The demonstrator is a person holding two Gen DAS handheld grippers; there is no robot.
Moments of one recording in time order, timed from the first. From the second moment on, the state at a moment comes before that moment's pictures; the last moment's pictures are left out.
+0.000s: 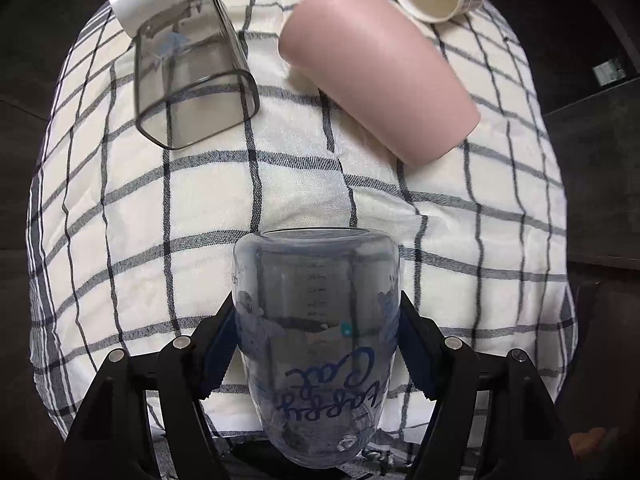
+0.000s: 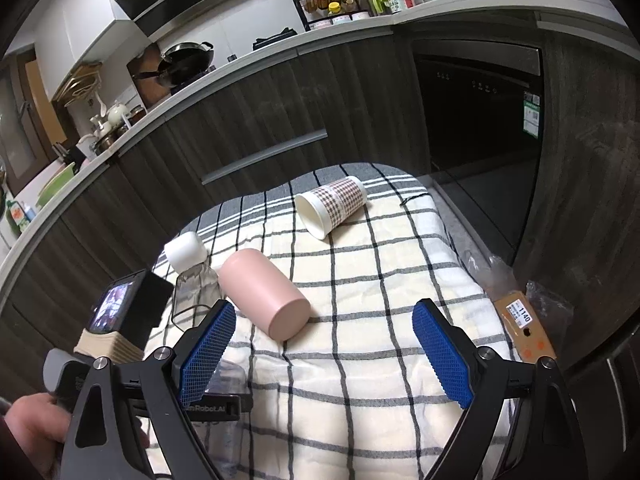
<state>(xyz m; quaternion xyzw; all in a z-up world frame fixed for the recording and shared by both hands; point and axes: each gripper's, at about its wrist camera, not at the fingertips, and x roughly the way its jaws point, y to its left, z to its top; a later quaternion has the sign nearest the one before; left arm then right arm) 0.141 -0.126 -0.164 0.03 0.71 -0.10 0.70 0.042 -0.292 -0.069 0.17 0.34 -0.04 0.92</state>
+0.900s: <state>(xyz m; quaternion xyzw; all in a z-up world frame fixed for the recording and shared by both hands) 0.096 -0.041 -0.132 -0.02 0.33 -0.07 0.94 0.024 -0.220 -0.054 0.05 0.33 -0.04 0.94</state>
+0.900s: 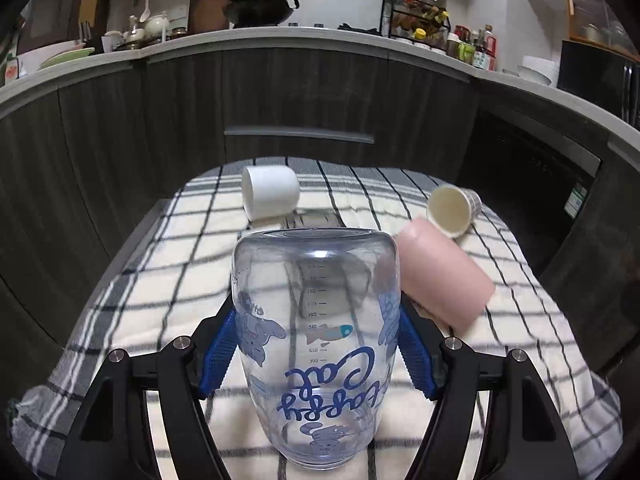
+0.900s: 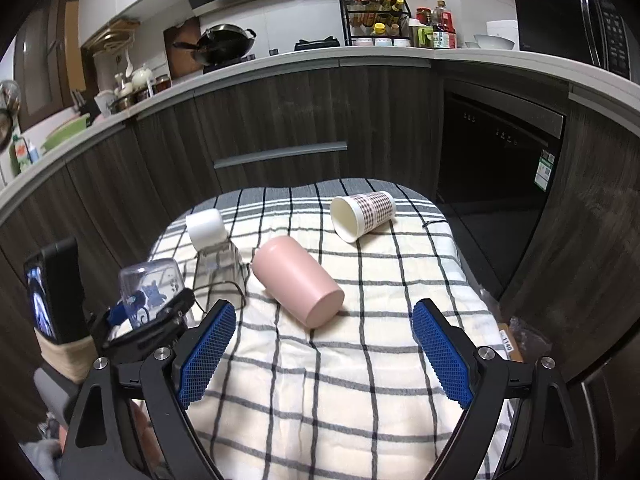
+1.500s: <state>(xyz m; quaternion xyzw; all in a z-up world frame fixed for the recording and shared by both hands) 0.058 -0.036 -0.131 -0.03 0.35 -0.09 0.93 0.006 -0.206 -0.050 0.02 0.34 -0.05 0.94</state>
